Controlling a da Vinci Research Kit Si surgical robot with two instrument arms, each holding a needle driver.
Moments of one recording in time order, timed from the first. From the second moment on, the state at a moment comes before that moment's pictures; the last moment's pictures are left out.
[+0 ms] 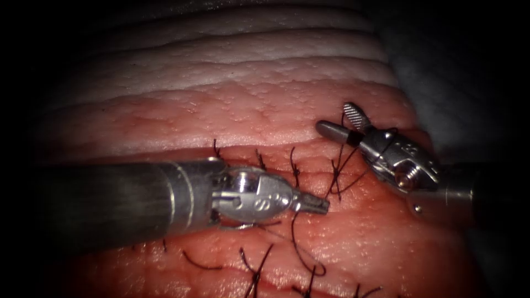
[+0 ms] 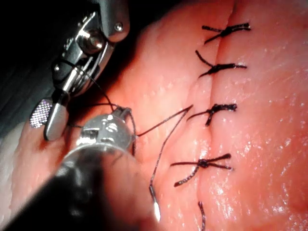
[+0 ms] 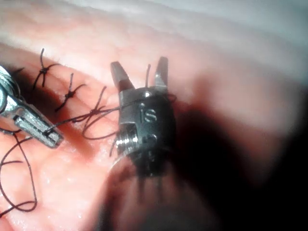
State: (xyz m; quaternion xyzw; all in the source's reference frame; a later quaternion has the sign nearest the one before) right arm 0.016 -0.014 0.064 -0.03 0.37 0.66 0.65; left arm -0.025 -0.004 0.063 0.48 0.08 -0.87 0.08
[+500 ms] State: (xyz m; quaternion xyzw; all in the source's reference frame) right arm 0.016 -0.015 0.063 -0.08 0.42 0.62 0.66; left arm -0.022 0.000 0.064 0.46 0.12 -0.88 0.04
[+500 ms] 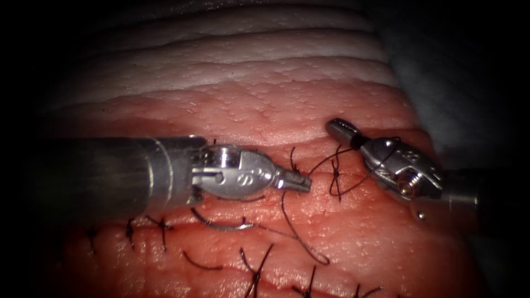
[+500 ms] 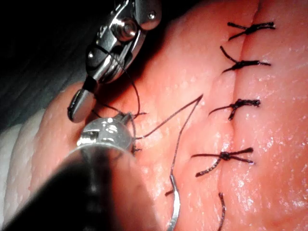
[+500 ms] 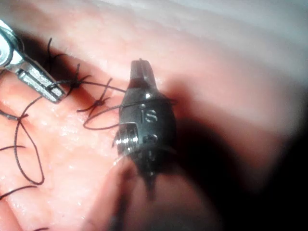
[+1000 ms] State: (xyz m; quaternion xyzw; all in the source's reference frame) right arm 0.016 -0.019 0.062 -0.09 0.44 0.59 0.67; left arm -0.019 0.016 0.071 0.43 0.17 -0.88 -0.07
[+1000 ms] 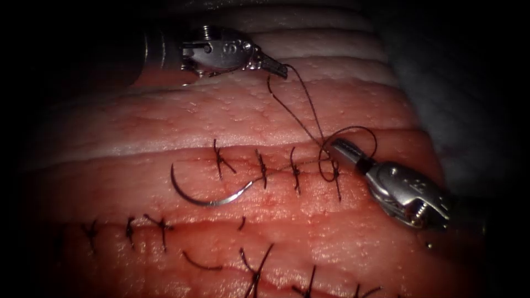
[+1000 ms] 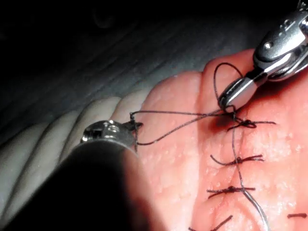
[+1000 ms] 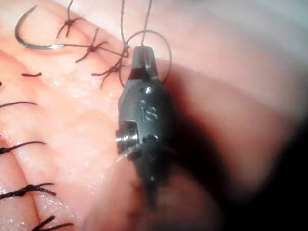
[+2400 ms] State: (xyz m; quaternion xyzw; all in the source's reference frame) right arm 0.017 -0.025 0.059 -0.09 0.45 0.58 0.68; left arm -0.019 0.038 0.087 0.40 0.03 -0.89 -0.22
